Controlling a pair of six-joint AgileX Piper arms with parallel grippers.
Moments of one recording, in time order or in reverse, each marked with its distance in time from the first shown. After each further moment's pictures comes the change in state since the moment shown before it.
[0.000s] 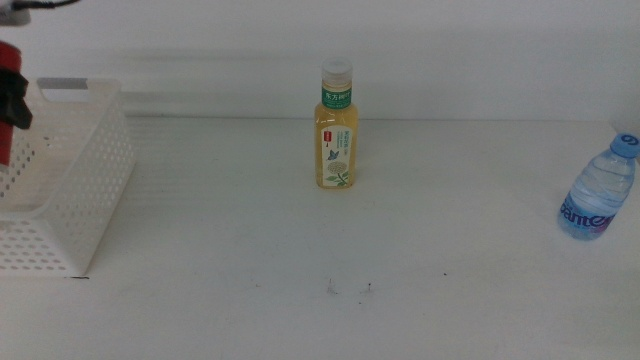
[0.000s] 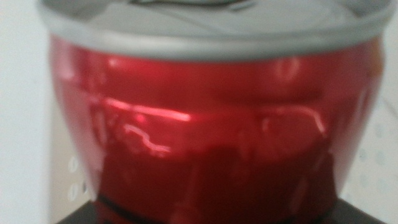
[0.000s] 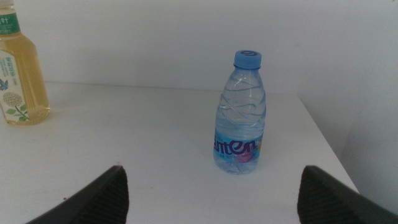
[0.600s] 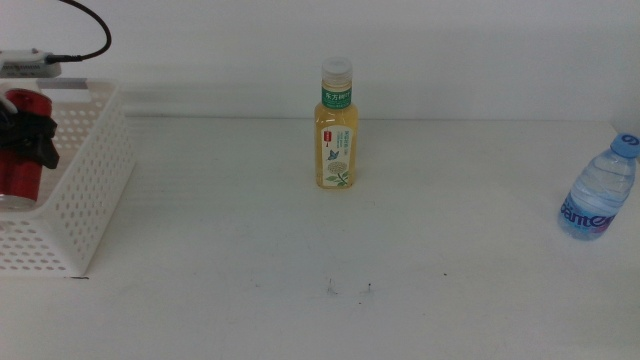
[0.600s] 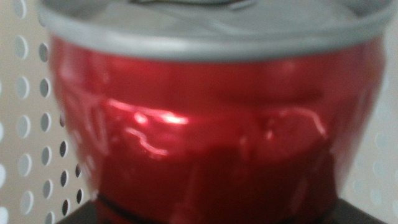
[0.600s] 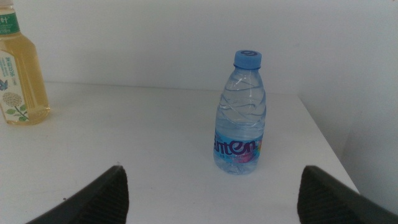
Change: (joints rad) left arm 0.002 0.166 0.000 -0.016 -0.038 0.014; right arm 0.000 0.000 0.000 0.000 0.000 0.000
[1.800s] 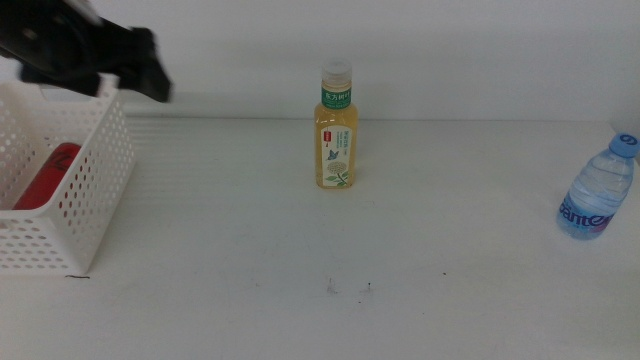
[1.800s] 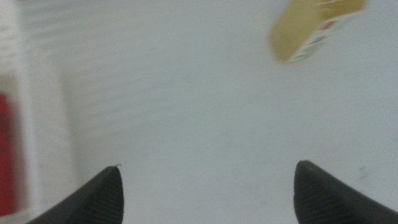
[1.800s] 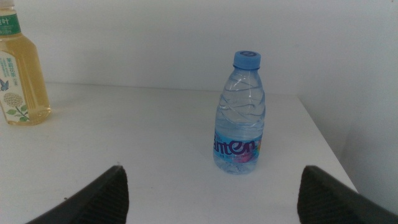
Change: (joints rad) left arm -0.432 -0.579 0.233 -0.014 0.048 -0.247; right arm 0.000 0.000 0.000 0.000 0.000 0.000
